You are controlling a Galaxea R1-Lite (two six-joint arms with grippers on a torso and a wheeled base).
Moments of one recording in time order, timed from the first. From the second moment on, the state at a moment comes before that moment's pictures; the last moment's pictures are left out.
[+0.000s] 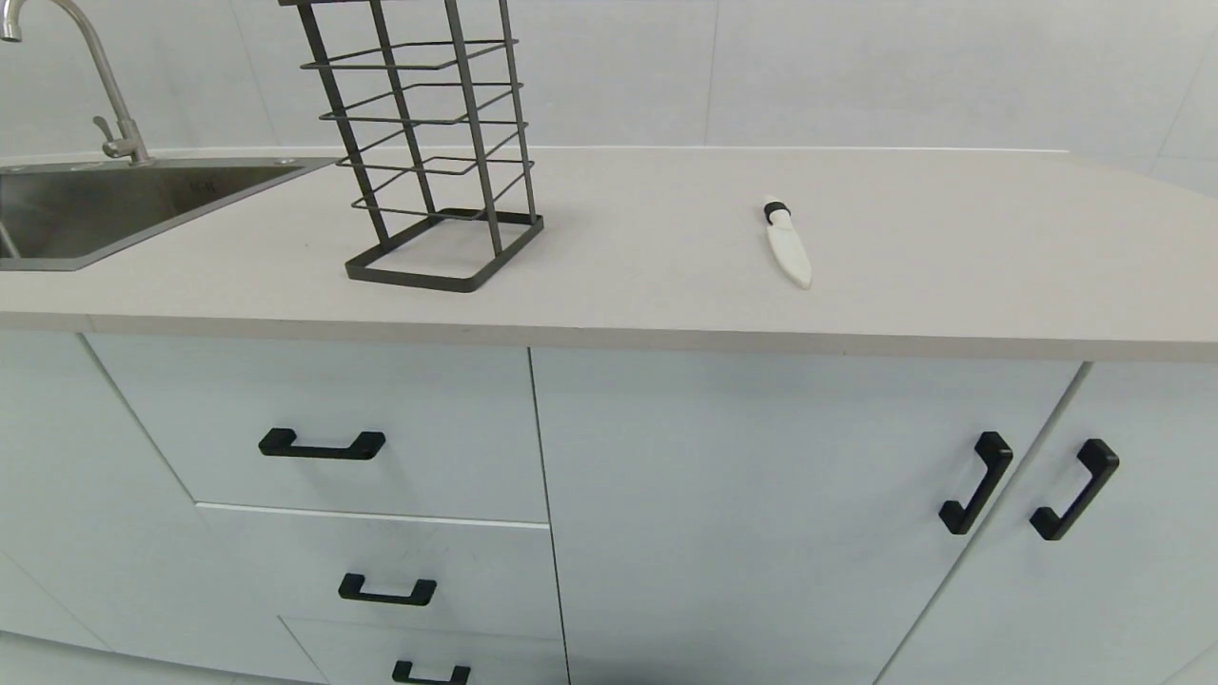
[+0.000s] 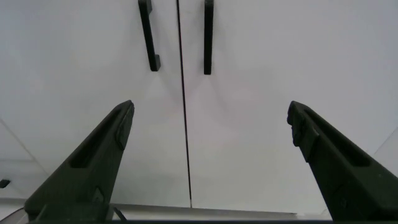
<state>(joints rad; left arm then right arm) 0.00 0.00 0.00 0.00 -0.08 0.01 0.00 0.01 0.00 0.01 0.01 0.00</state>
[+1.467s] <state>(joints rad) 0.00 0.00 0.00 0.00 -0.08 0.01 0.00 0.01 0.00 0.01 0.01 0.00</state>
